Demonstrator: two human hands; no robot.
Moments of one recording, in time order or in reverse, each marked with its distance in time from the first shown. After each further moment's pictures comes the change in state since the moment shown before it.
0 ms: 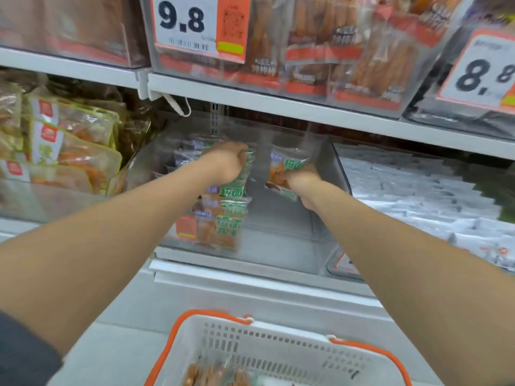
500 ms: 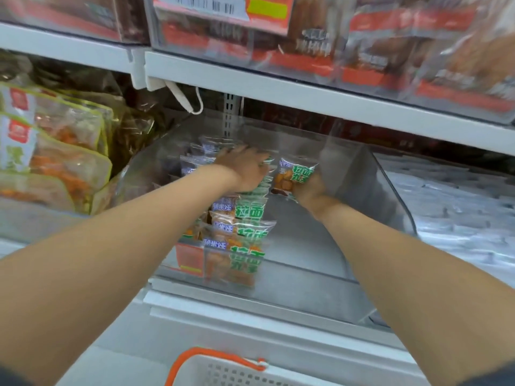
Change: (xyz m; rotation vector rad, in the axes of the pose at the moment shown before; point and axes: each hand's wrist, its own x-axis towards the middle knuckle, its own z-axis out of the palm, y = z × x) left_hand 0.044 -0.025 0.020 0.262 -0.109 0.107; right_hand 0.094 0.039 0.040 -0.205 0.083 -0.145
